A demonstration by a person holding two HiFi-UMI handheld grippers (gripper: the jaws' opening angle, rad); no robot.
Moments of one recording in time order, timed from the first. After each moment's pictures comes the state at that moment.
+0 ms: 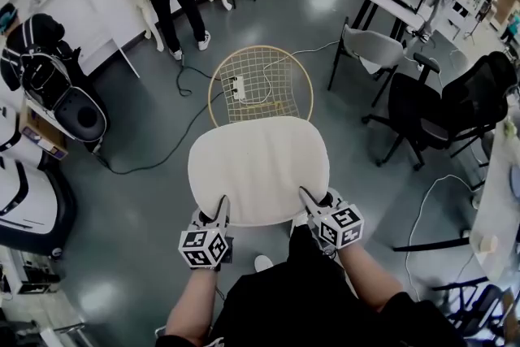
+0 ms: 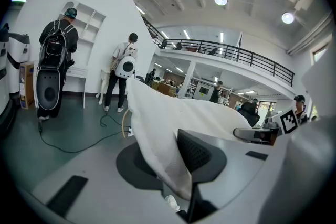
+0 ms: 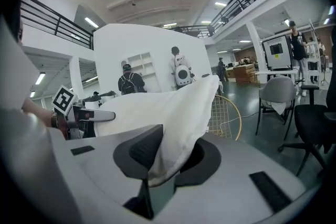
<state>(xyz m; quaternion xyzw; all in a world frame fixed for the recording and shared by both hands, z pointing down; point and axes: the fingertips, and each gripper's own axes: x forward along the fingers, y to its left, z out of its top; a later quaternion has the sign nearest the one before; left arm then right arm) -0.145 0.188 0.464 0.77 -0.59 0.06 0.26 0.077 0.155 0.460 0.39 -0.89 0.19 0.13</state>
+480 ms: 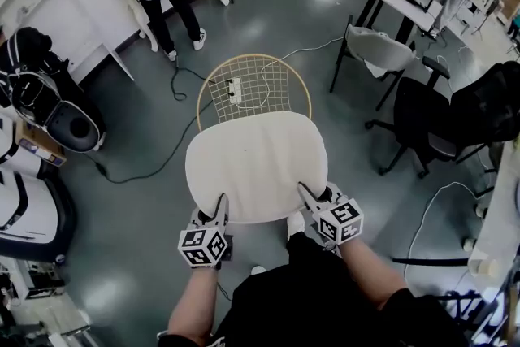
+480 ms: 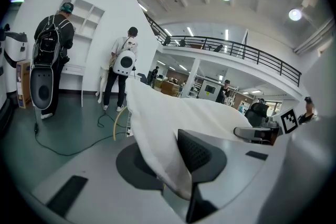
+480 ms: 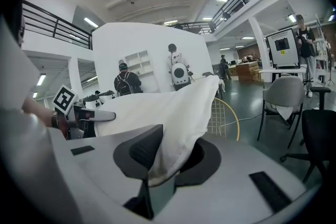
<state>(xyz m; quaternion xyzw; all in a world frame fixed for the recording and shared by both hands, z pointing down) -0.122 0.050 0.482 0.75 -0.60 0.06 0.27 0.099 0.010 0.481 0.37 -0.90 0.20 0.14</state>
